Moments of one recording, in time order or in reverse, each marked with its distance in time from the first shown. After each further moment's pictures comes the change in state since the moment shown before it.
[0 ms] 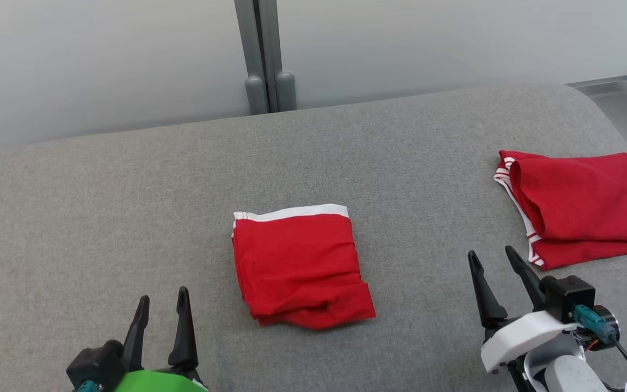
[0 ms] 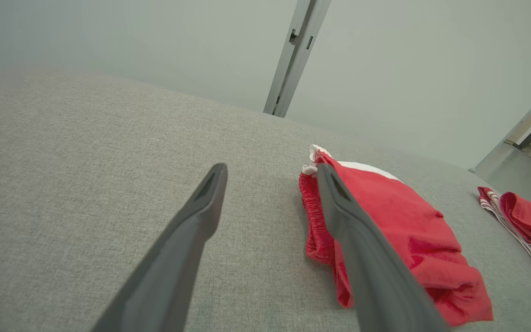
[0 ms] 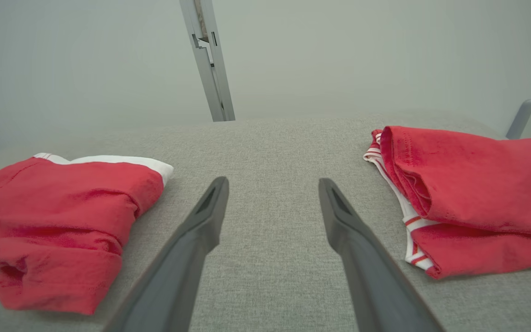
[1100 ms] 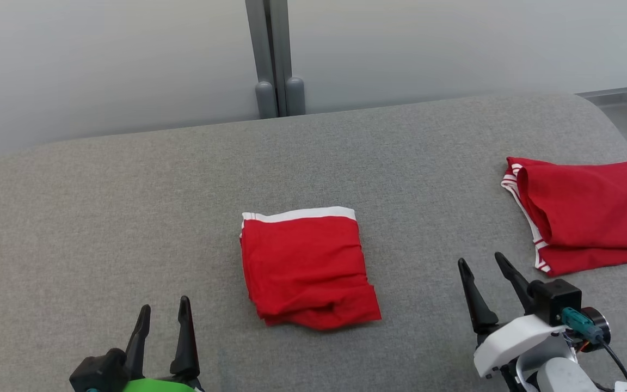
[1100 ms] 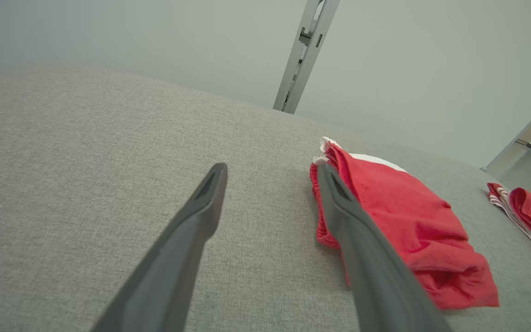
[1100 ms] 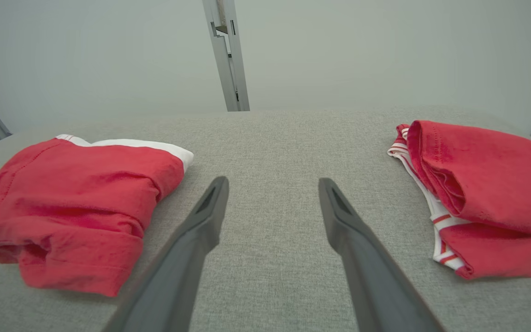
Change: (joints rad) left arm 0.038 0.000 -0.003 -0.013 0.012 0.013 0.000; right arm 0.007 0.000 0.033 0.024 -0.014 0.000 0.000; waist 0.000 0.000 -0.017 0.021
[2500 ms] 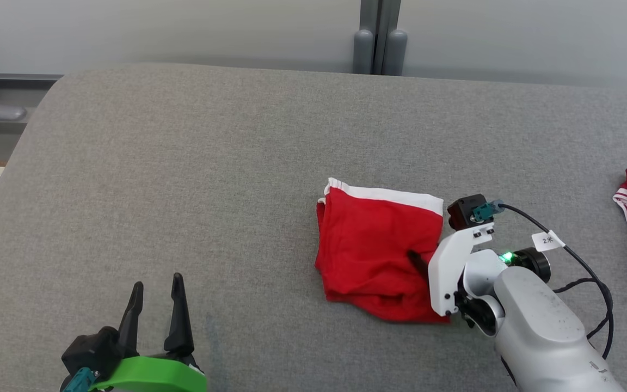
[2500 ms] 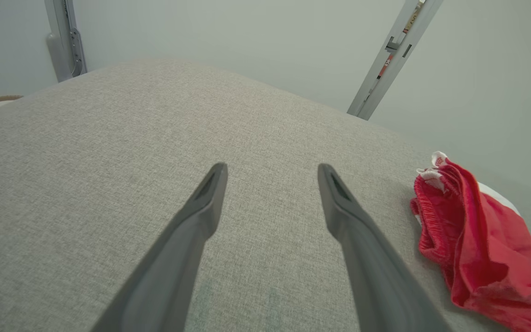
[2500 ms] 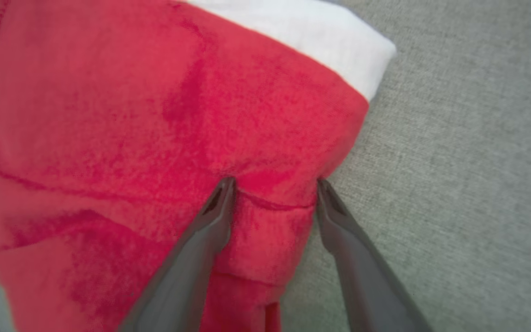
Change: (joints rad) left arm -0.067 0.000 0.020 0.015 0.000 -0.004 0.000; right arm -0.409 -0.004 0.205 0.349 0.178 0.000 0.616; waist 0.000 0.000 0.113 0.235
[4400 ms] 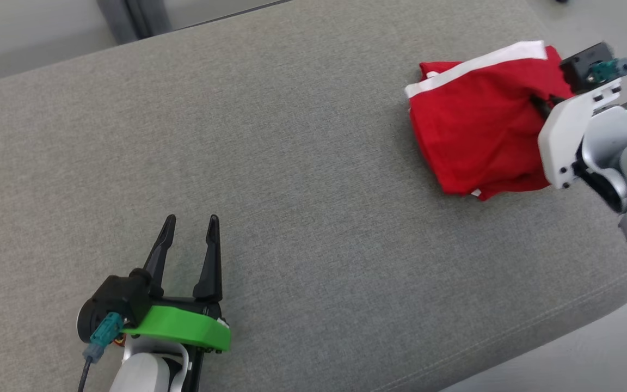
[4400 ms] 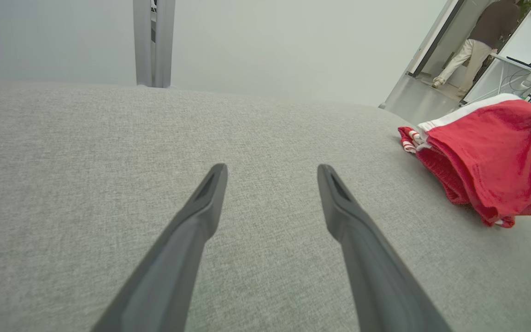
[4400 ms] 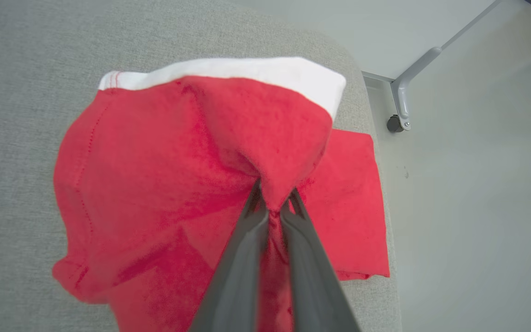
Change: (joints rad) left arm -0.156 0.008 -0.095 -0.022 0.096 -0.044 0.000; right arm -0.262 -0.373 0.098 -0.227 -0.017 0.000 0.037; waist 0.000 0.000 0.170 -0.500
